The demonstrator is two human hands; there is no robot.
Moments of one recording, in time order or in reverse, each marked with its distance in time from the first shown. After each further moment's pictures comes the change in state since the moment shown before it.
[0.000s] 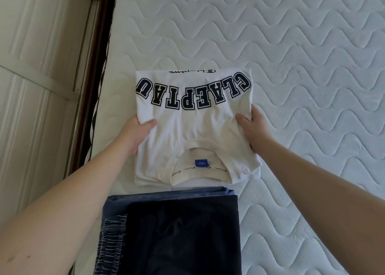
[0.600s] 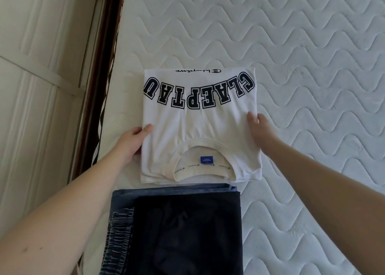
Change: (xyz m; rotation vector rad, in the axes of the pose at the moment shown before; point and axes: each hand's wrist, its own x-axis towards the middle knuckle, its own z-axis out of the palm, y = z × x) left_hand -0.016 -0.029 -0.029 0.045 0.003 -0.134; right_hand 0.012 0.018 -0.009 -0.255 0.035 0.180
